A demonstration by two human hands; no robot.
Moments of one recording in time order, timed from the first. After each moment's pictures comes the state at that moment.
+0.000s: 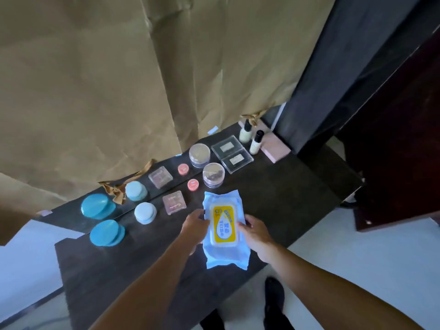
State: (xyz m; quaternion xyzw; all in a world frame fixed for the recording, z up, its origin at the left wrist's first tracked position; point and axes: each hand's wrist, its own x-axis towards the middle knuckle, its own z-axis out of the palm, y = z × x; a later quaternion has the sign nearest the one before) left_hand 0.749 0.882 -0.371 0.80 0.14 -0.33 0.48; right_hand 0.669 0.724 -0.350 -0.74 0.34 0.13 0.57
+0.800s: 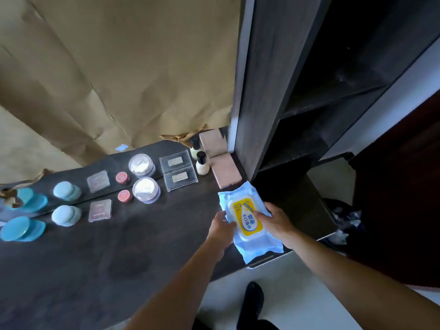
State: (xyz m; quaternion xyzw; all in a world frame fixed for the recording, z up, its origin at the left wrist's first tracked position) left_hand 0.737 0.561 -0.365 0.69 0.26 -0.31 0.61; right_hand 0.738 0.390 -0.361 -0.81 0.21 0.20 0.51
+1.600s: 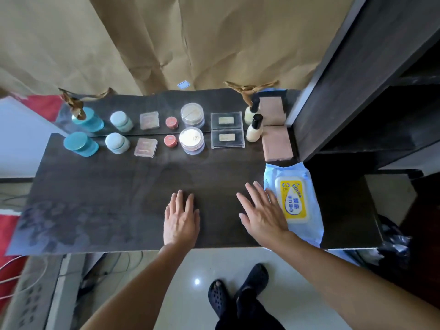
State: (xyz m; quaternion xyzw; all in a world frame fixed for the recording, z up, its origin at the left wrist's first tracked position) left_hand 0.639 0.711 -0.402 0.98 0.14 -0.04 0.11; right_hand 0.702 0.495 -0.385 -0.96 -0.28 0.05 0.05
